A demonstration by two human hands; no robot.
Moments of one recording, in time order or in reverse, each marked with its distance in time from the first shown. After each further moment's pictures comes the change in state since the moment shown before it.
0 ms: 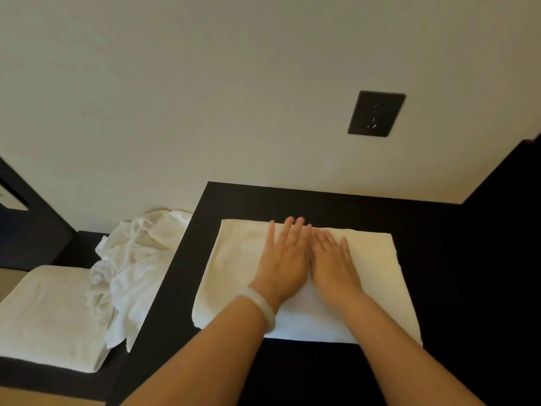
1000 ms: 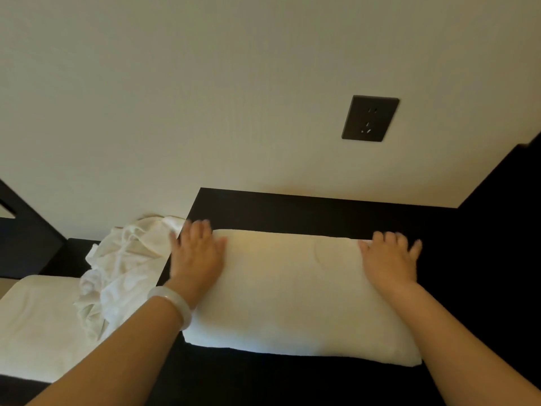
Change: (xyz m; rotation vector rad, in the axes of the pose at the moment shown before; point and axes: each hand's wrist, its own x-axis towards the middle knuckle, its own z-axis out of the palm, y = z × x) left_hand -0.023 -0.124 -0.004 0.087 0.098 -0.537; right_hand 0.017 0.088 -0.034 -0.255 0.061 0.504
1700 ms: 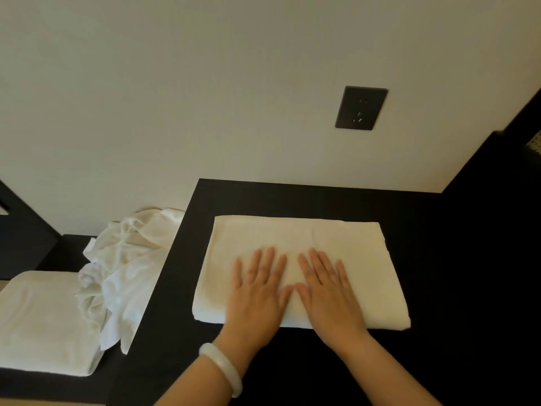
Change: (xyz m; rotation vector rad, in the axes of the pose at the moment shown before) left_hand -0.120 0.072 0.001 -0.110 -0.135 0.425; right_hand -0.133 -0.050 0.029 0.201 0.002 -0.507
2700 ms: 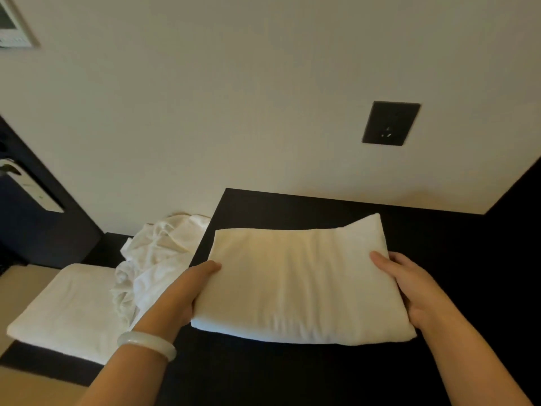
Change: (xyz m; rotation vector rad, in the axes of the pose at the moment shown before) left_hand -0.009 -0.106 -0.076 -1.396 -0.083 -1.079; right_hand 0.050 0.081 -0.071 1.375 -0.171 0.792
